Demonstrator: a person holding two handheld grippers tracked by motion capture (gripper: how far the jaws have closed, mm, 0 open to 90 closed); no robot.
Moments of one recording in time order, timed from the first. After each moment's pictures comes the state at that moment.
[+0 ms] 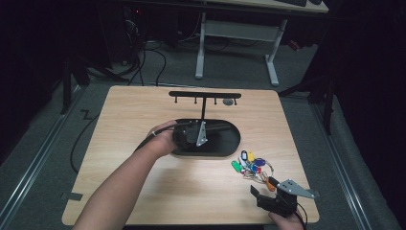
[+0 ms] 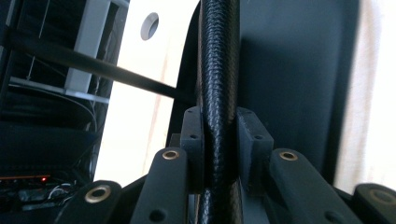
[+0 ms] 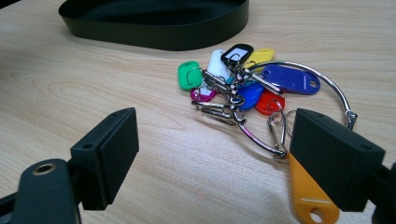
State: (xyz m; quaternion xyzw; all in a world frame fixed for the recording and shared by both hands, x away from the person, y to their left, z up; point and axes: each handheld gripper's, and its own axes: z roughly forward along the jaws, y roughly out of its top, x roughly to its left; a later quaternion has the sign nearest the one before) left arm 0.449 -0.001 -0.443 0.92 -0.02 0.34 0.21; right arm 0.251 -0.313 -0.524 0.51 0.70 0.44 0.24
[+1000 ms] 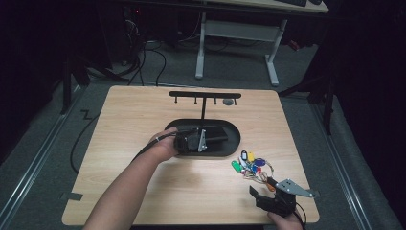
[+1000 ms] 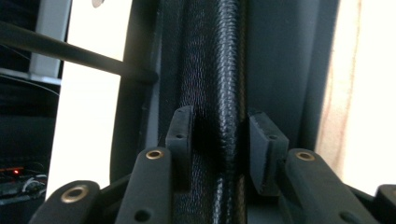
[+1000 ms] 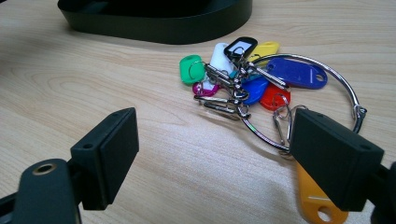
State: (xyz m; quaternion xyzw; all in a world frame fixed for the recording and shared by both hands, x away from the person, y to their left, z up) left arm 0.449 -0.005 -0.481 0.94 -0.01 0.29 0.17; right arm 0.253 -0.311 -0.526 0.52 0.70 0.43 0.23
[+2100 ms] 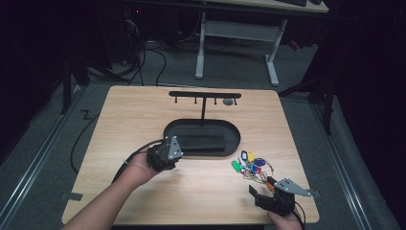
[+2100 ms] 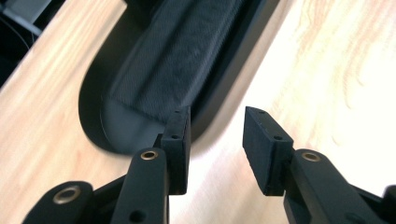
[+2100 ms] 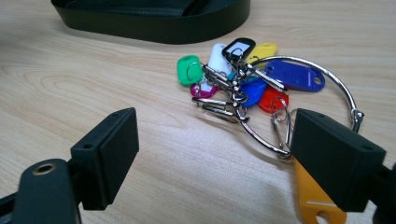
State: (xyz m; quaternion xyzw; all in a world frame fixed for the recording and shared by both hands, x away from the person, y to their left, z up) left arm 0.379 0.079 -0.460 0.92 0.16 0.22 0.29; right arm 0.255 -0.308 -0.524 0.52 0.71 0.42 0.23
